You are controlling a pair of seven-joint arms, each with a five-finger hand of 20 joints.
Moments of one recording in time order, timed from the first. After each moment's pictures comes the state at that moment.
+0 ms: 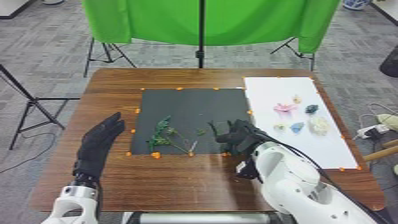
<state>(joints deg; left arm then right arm) 123.2 -73.4 -96.2 -115.9 61.2 0.6 10.2 -87.2 -52.8 54.3 -117.0 -114.1 -7.2 40.6</state>
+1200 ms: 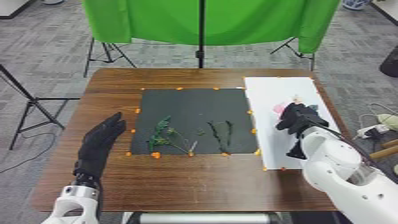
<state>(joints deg) 123.1 -73.4 -96.0 -115.9 61.2 0.4 10.0 -86.8 -40.7 62.4 -108.6 -120.8 -3.7 40.9</state>
